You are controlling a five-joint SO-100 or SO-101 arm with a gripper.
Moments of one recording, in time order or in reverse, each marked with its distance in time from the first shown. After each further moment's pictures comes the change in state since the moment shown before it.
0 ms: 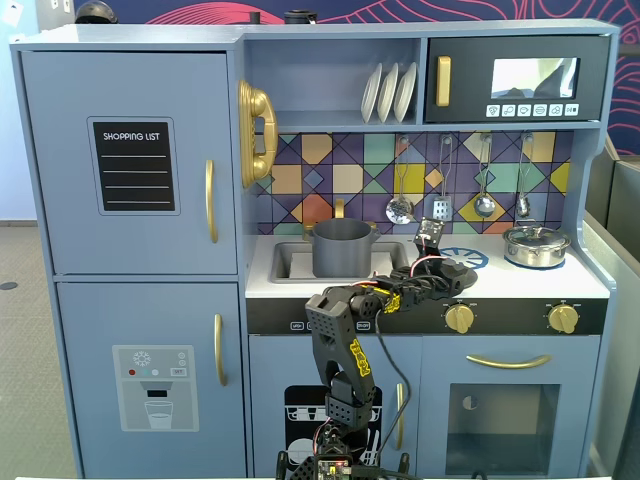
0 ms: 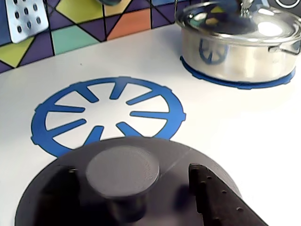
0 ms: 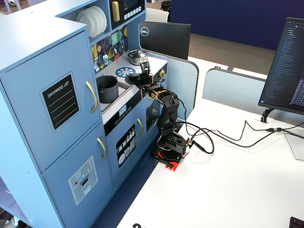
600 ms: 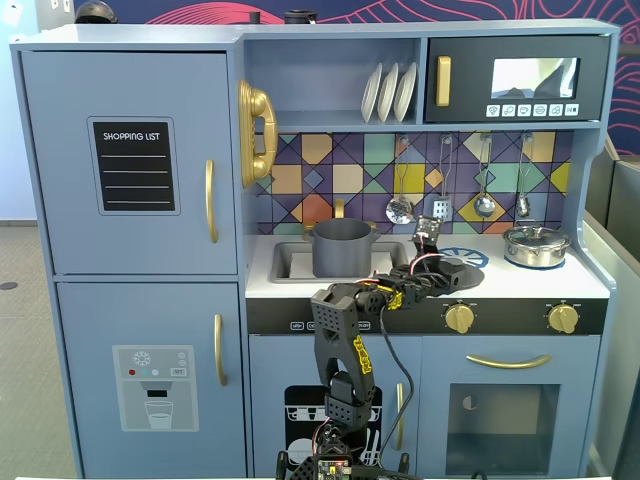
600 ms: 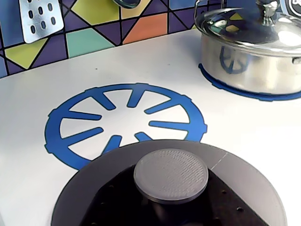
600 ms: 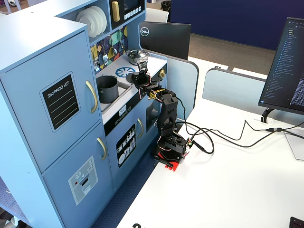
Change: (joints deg) arm -2.0 -3.5 -3.6 -2.0 -1.1
